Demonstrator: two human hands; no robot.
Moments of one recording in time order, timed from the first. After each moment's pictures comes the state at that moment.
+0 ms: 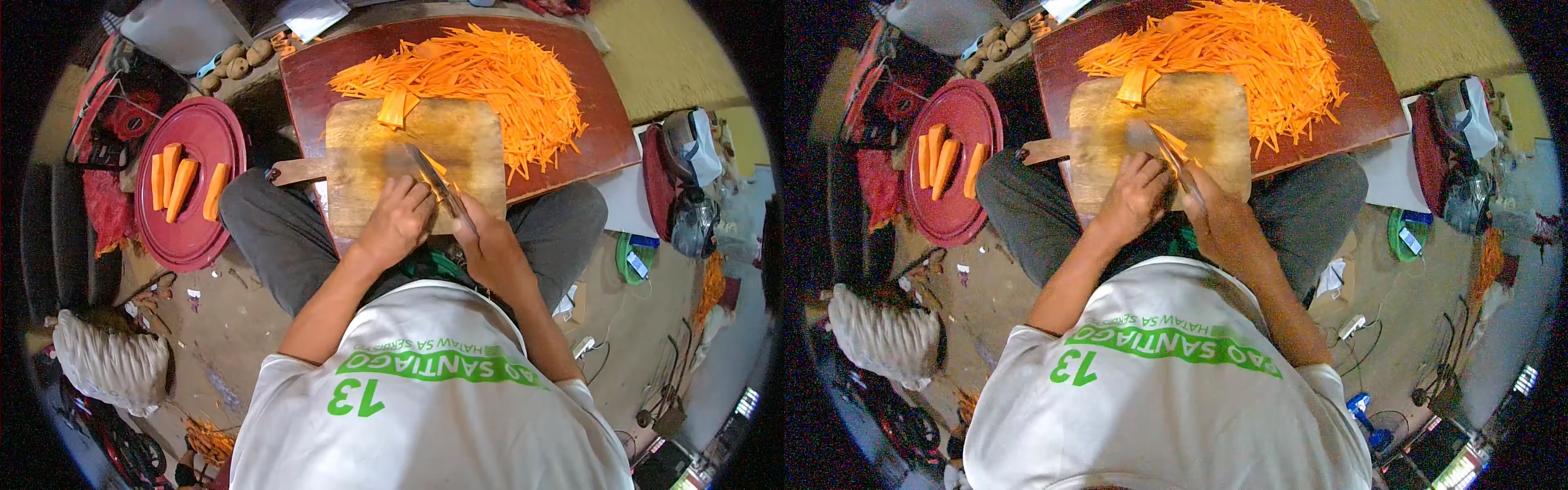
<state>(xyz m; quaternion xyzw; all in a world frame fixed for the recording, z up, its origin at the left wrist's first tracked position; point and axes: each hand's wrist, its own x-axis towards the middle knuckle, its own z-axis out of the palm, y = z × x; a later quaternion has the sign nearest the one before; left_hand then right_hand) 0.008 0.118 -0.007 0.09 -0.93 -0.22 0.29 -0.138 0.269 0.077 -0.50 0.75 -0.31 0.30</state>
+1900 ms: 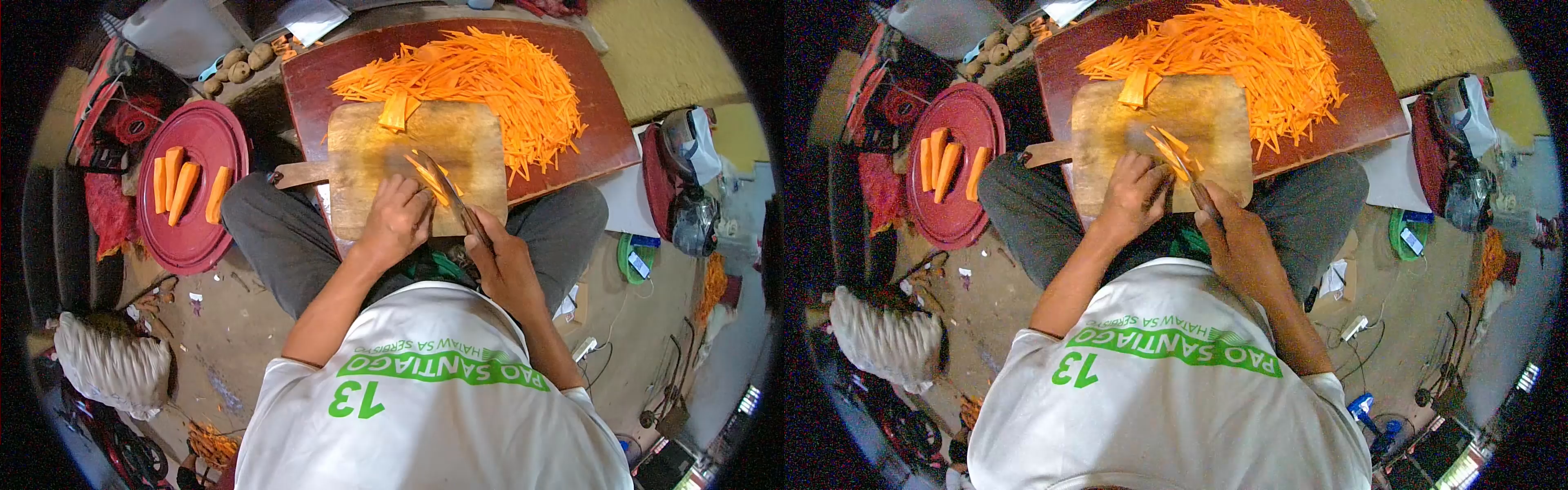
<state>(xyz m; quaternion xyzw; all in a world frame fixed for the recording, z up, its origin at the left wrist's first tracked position) 0.005 0.119 -0.015 0.15 -0.89 -0.28 0.34 -0.133 0.294 0.084 -0.44 0.77 -0.33 0.32</state>
